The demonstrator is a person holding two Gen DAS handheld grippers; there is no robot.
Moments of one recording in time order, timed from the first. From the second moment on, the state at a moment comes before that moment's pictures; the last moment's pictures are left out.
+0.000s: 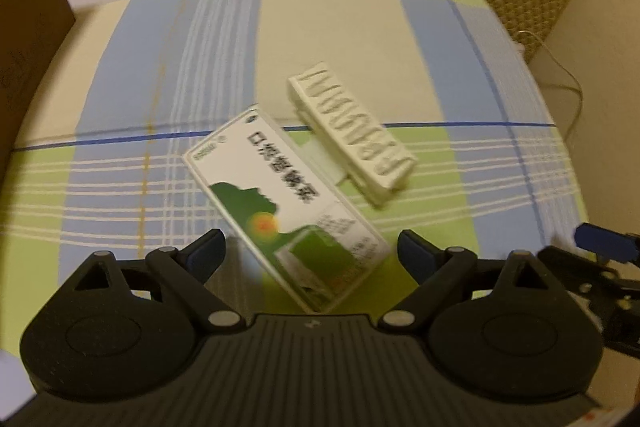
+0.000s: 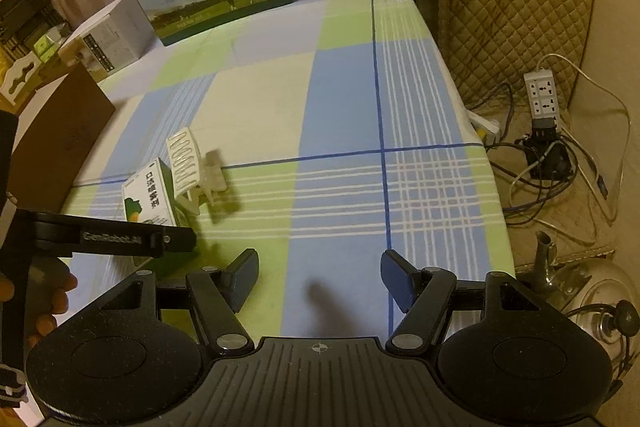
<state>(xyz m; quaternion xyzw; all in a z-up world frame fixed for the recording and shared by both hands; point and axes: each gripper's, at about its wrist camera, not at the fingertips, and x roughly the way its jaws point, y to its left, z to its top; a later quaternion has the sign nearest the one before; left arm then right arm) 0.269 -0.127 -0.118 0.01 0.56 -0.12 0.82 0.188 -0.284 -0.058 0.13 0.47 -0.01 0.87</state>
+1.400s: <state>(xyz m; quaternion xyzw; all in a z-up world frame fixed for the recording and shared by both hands) 0.287 -0.045 -0.123 0.00 0.54 -0.05 0.84 0.289 -0.180 -0.093 0.00 0.46 0.14 0.88</state>
